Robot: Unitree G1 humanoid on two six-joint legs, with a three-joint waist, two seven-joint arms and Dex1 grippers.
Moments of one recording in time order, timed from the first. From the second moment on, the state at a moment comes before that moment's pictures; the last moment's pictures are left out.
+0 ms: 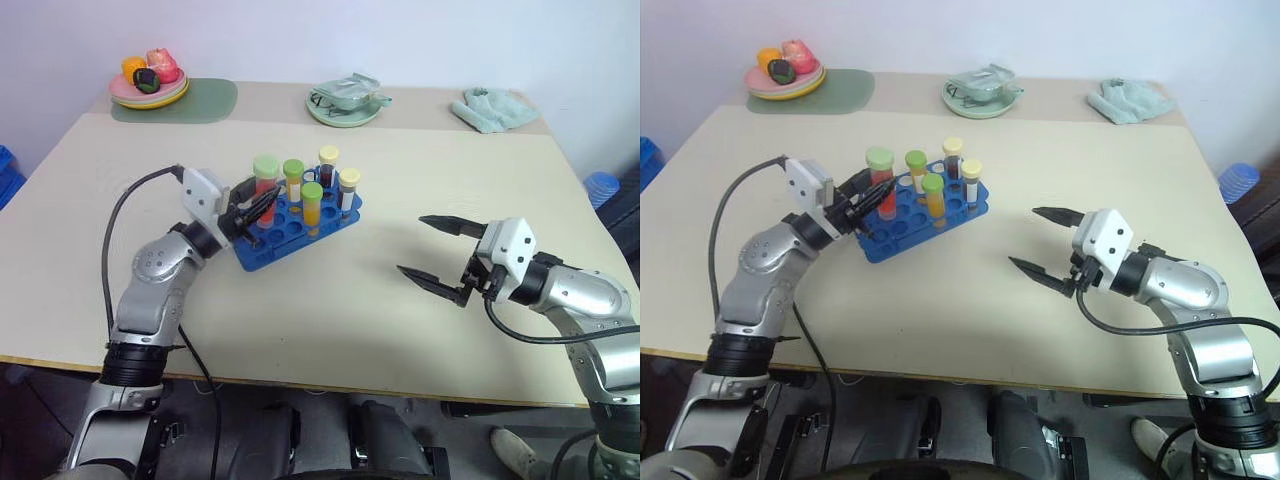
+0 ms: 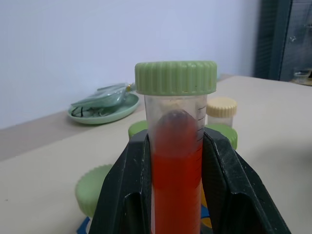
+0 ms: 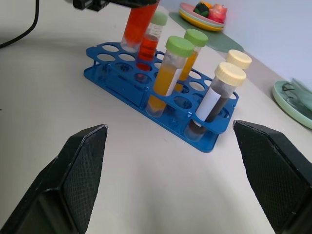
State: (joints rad) left arm -0.43 0.42 0.02 0.03 -0.39 0.05 -0.63; right arm -0.13 -0.73 -0.15 -0.38 0.40 0.21 0.90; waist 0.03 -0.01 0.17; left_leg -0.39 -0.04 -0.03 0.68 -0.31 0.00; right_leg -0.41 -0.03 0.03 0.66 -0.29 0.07
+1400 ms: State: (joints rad) left arm -0.42 0.35 0.01 0.19 -0.29 -0.13 -0.73; right arm -0.04 -0.74 -0.21 -0.45 0.46 0.26 0.88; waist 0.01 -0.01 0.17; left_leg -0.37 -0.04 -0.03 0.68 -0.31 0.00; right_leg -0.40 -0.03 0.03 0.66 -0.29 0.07
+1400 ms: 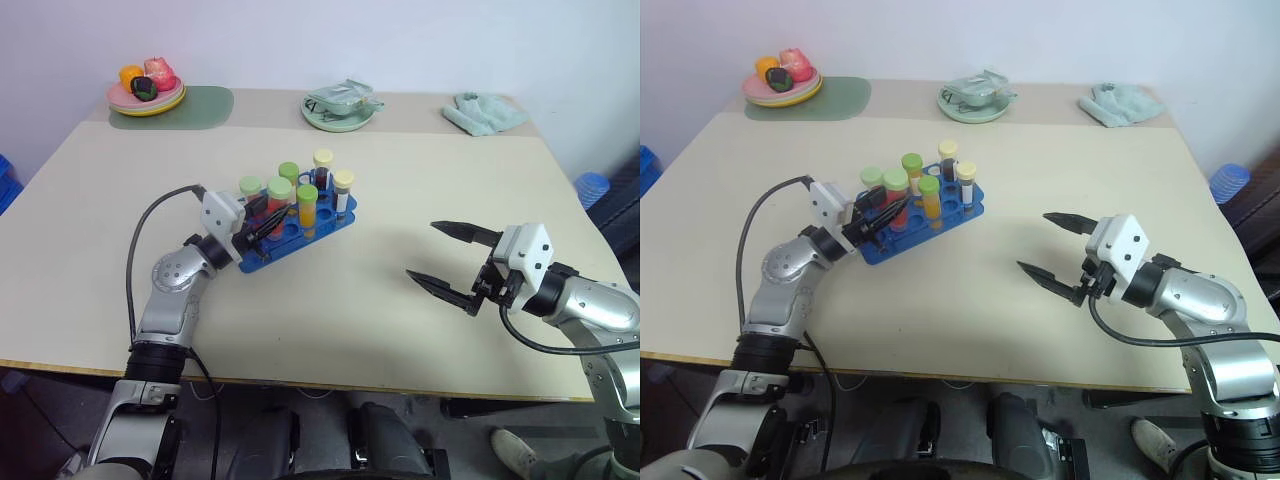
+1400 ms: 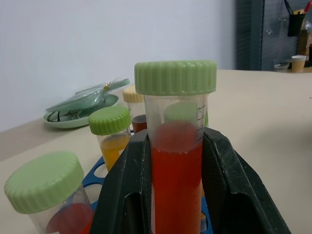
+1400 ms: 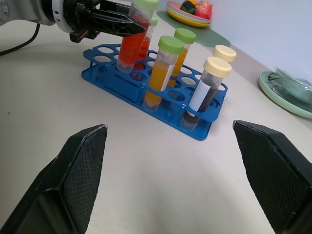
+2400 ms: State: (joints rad) left arm -0.28 0.39 0.07 0.09 -0.40 -0.02 -0.79; right arm -0.04 -0.74 -0.21 -0.45 0.45 0.25 0.88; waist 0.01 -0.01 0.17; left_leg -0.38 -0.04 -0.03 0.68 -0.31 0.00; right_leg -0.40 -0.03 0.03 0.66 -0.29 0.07
